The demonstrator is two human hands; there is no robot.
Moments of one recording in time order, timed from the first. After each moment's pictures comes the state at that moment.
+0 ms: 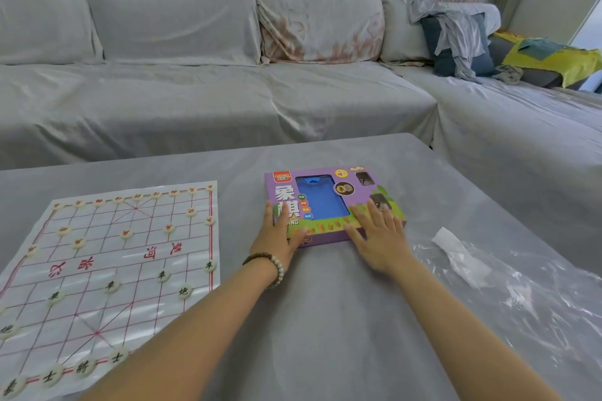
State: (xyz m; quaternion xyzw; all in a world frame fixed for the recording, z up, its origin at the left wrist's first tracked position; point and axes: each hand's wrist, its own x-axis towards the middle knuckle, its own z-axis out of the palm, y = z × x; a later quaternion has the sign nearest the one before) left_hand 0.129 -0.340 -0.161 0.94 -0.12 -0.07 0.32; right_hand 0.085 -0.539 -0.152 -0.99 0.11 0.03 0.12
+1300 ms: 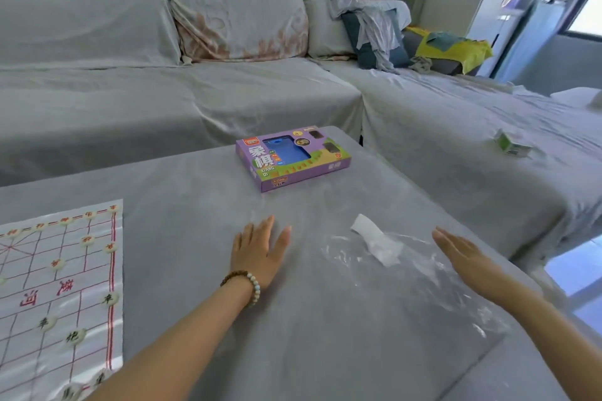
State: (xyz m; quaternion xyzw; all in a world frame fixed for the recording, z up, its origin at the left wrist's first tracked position) left_hand 0.104 -0.435 -0.174 0.93 -0.18 -0.10 0.29; right_hand -0.077 -0.718 -0.103 -0.90 0.32 0.05 0.28
